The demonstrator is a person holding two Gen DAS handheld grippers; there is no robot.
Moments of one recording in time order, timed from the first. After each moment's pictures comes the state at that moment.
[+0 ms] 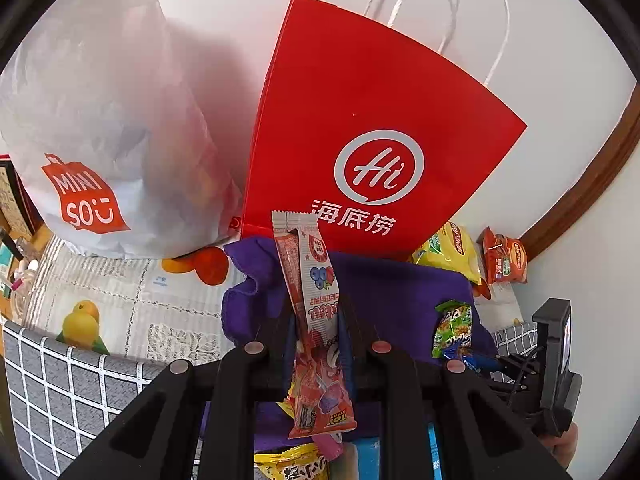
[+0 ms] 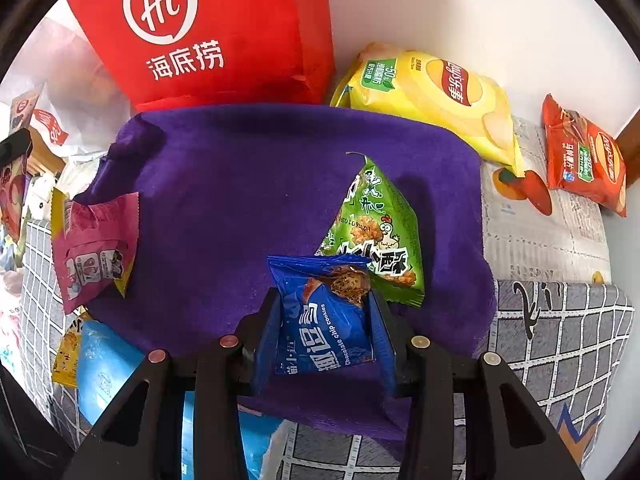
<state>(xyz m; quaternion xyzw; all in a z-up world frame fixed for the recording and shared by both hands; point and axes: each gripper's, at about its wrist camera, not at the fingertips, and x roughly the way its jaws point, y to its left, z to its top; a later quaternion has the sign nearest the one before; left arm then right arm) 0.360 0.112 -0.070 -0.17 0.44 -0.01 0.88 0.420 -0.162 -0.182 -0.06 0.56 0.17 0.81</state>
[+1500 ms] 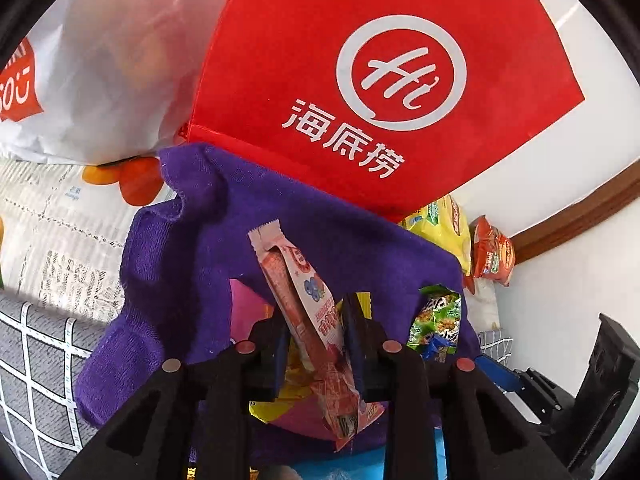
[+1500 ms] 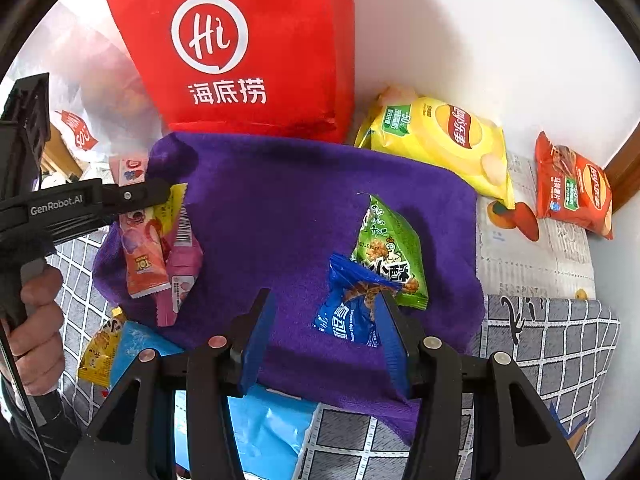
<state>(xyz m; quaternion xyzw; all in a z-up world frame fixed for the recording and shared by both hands) 0.390 0.082 -0.146 -0.27 0.49 -0.04 0.83 0.401 -0.152 -0.143 -0.06 0.52 0.20 0.83</state>
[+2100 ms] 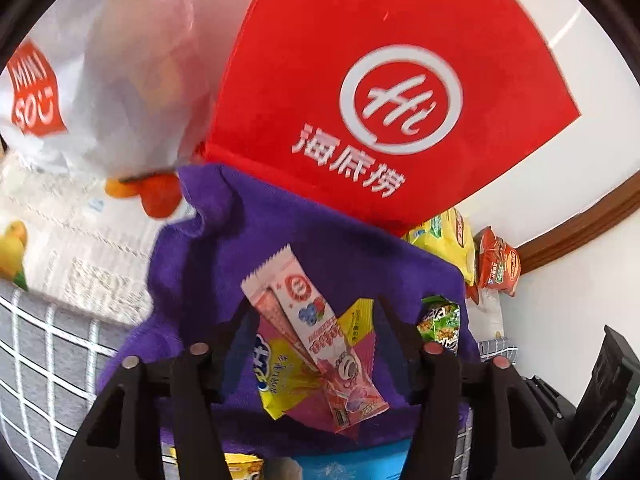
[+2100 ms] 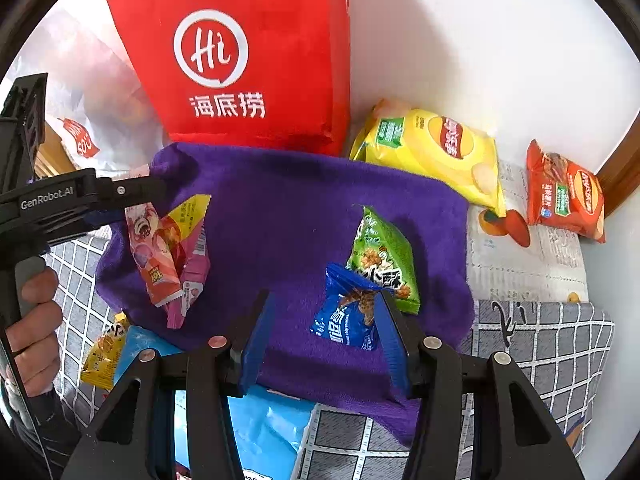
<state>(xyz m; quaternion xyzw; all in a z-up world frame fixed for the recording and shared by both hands) 0.382 0.089 -0.123 -0.26 0.48 -0.02 0.84 0.394 -0.154 -0.130 -0.06 0.50 0.19 0.84</state>
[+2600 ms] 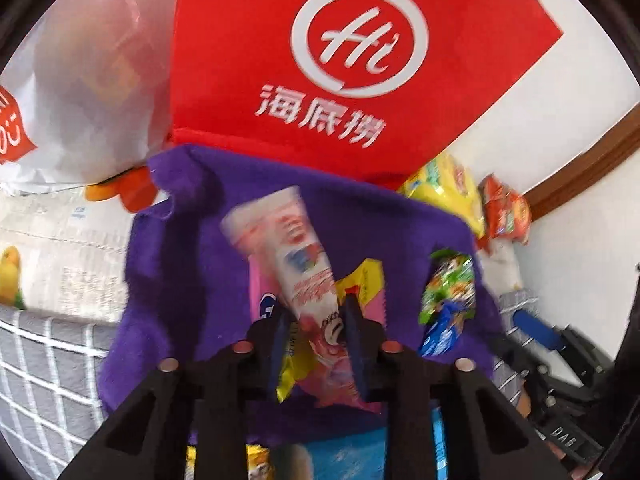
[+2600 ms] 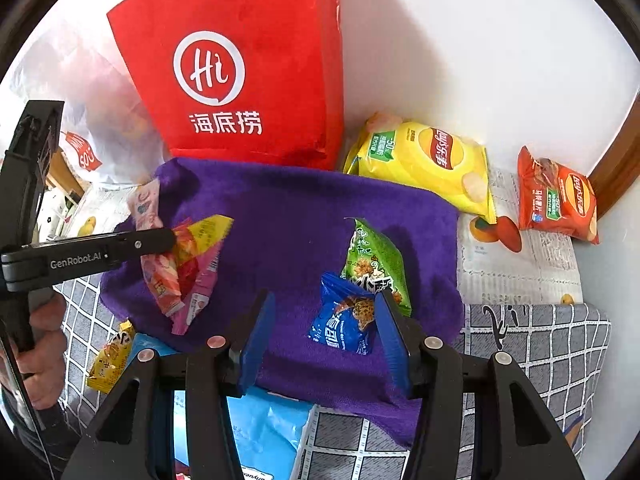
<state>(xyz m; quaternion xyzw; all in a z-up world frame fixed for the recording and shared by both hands) 0.388 0.061 -0.138 -0.21 0.52 -0.06 0.83 0.393 -0.158 -0.124 -0.05 0.49 0.19 0.85</state>
